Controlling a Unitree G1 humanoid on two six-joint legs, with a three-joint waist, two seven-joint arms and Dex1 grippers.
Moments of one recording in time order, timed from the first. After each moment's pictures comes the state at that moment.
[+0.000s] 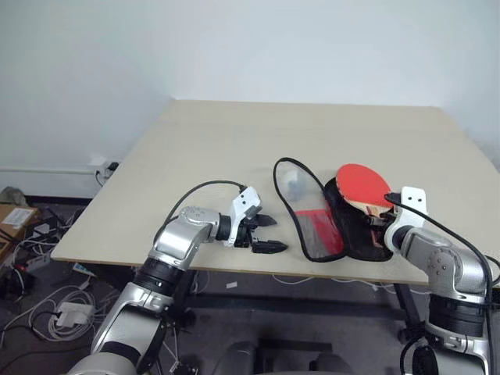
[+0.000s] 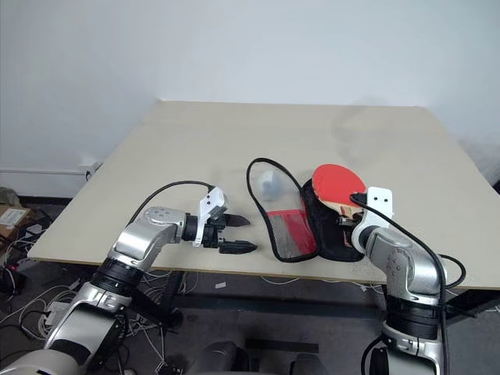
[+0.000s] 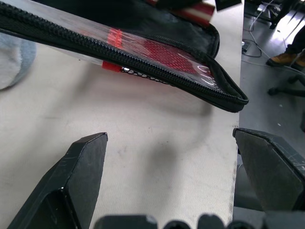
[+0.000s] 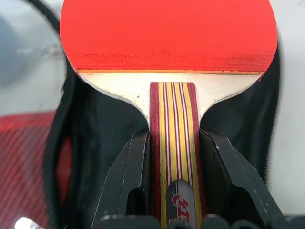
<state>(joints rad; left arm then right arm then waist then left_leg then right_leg) -0.57 0.41 -0.29 0.21 -0.25 0.57 -1.11 -0.30 -0.28 -0.30 -0.24 0.40 1.19 0.06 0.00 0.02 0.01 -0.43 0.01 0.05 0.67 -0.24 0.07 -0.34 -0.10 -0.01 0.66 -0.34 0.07</state>
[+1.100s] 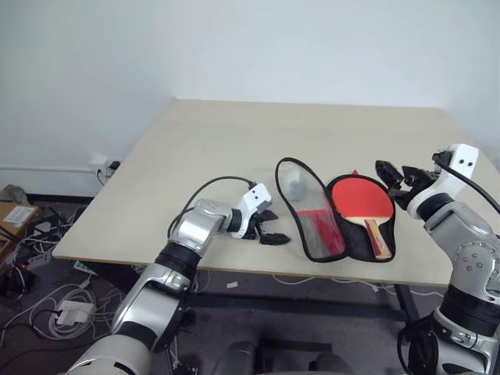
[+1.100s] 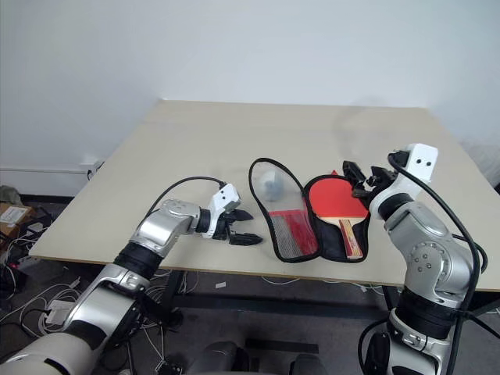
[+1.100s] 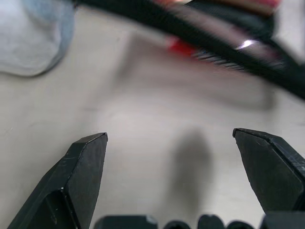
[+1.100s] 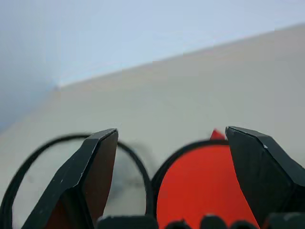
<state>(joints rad) -0.77 0.25 -0.35 0.63 -0.09 0.41 -1.01 -0.43 -0.28 -0.54 -0.36 0.58 0.96 0.13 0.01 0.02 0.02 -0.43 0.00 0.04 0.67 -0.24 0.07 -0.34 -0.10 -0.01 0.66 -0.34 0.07</state>
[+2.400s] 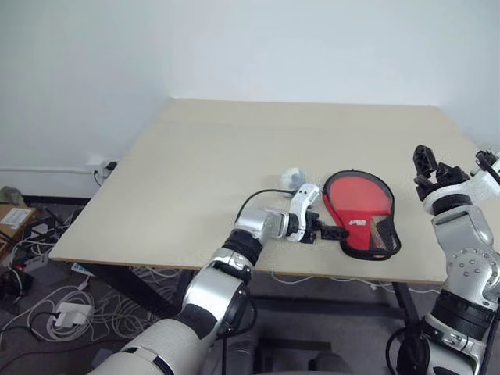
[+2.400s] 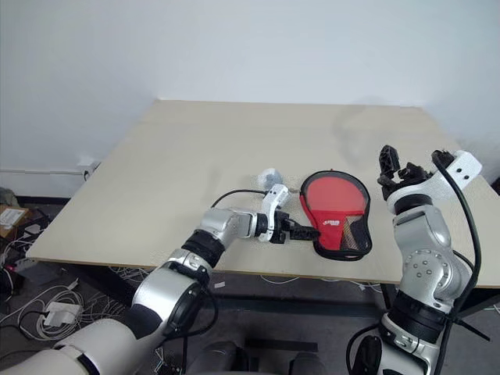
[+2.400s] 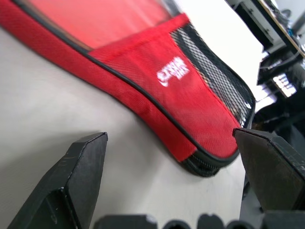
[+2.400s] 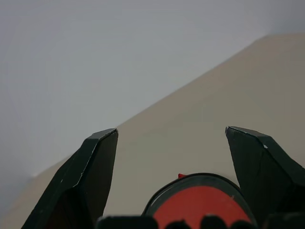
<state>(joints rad) -0.97 -0.15 -0.07 0.92 -0.24 0.76 -0.74 -0.38 -0.21 -0.54 -0.29 0.70 0.66 -0.09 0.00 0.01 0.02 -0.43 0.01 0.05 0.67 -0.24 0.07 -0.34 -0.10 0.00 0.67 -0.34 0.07</state>
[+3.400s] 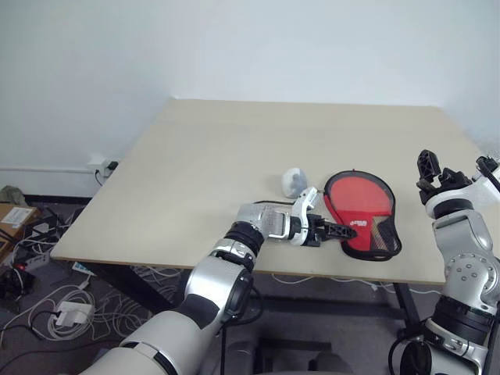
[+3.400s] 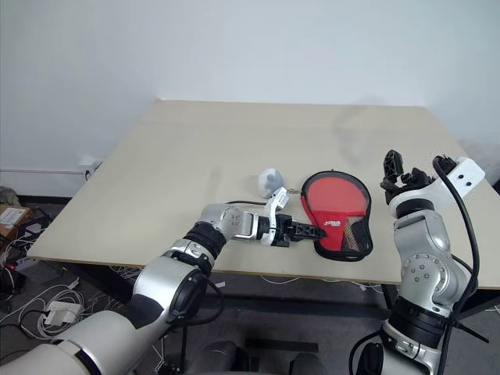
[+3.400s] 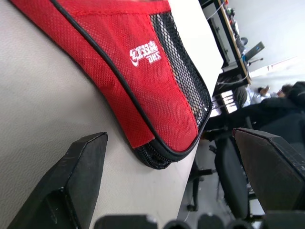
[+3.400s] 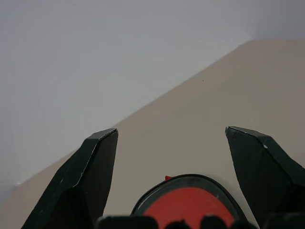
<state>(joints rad) -1.03 -0.16 0.02 1.09 -0.40 0.90 -0.77 -0.34 -0.21 -0.53 -0.28 0.70 0.60 -0.14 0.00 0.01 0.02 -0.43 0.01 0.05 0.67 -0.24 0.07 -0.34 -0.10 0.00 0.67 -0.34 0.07</state>
